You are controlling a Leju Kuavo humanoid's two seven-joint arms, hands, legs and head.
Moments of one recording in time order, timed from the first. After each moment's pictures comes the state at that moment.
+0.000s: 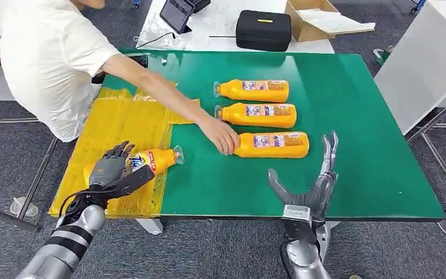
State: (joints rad) left arm -0.43 0.08 -0.35 -0.73 -0.87 0.09 -0.31; right arm 0.00 0.14 0.21 -1.50 0.37 -0.70 -0.70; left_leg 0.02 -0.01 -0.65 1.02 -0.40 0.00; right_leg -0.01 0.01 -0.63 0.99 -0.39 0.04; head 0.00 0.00
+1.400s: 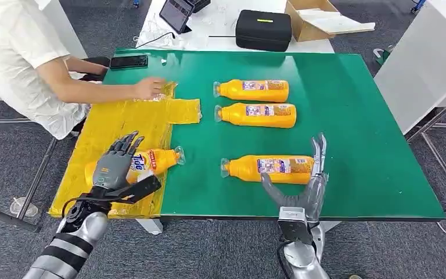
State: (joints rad) left arm -0.34 0.11 -0.44 -0.99 -0.88 0.19 -0.36; right arm -0.01 0.10 0.27 -1.46 0.31 -0.70 -0.70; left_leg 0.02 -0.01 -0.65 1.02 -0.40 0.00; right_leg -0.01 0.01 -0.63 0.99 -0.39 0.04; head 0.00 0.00
